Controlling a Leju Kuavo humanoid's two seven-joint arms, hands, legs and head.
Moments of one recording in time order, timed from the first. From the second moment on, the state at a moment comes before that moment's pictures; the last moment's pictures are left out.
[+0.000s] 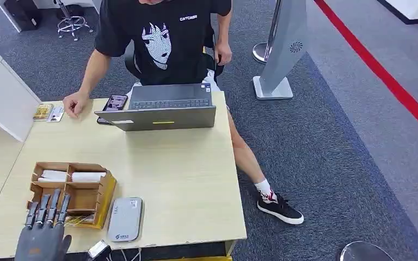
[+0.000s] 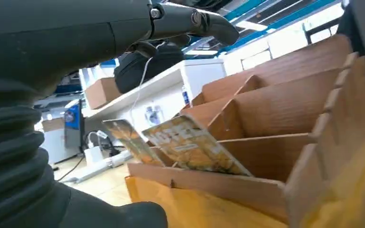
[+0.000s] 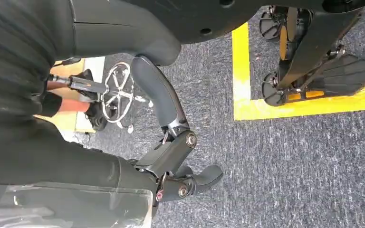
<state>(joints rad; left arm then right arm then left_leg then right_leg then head) 0.25 -0.07 0.14 -1.55 -1.48 0.43 -0.31 -0.07 0.17 -1.16 -0.21 1.16 -0.09 0.07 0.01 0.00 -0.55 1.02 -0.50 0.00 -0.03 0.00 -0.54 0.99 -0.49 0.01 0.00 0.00</state>
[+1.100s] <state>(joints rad) 0.28 0.00 0.05 -1.59 -1.48 0.42 -0.24 -0.07 0.17 -1.17 -0.21 1.16 -0.09 0.06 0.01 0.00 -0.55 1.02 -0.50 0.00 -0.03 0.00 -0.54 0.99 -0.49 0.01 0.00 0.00</state>
